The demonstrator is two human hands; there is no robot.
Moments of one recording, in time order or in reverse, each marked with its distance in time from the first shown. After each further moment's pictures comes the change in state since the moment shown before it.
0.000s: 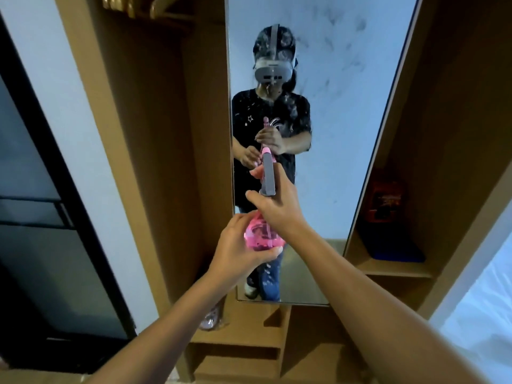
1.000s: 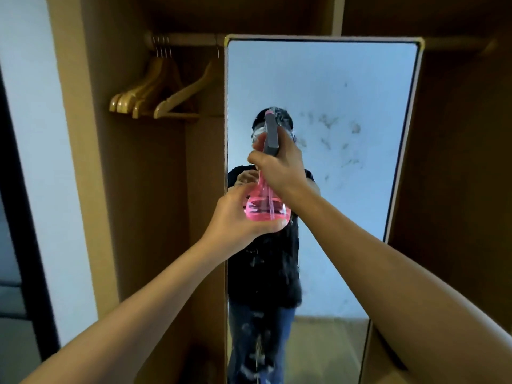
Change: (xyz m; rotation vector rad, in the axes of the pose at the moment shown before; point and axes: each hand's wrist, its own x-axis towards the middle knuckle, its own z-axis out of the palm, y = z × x) left_hand 0.185 0.093 -0.064 -0.061 0.034 0.272; right_hand 0.188 -0.115 -0.034 -0.087 0.192 -0.205
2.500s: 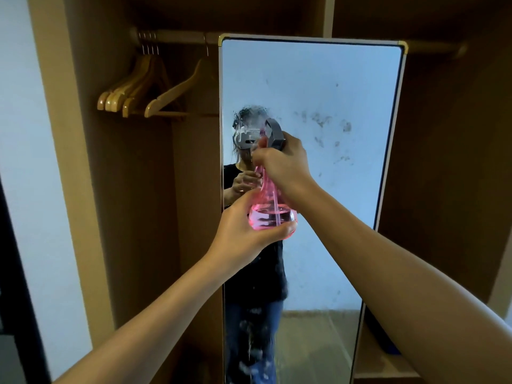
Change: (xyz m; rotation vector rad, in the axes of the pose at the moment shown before) left_hand -0.022 0.011 0.006 -0.268 -0.038 -0.054; right_hand -0.011 -0.016 -0.005 0.012 0.041 0.174
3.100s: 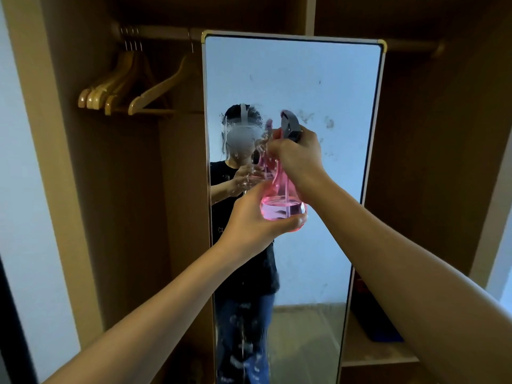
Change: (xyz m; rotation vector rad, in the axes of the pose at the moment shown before) left_hand 0.010 0.012 0.031 -0.014 -0.057 0.048; right_hand 0.004 0.003 -0.036 0.050 0.122 0.040
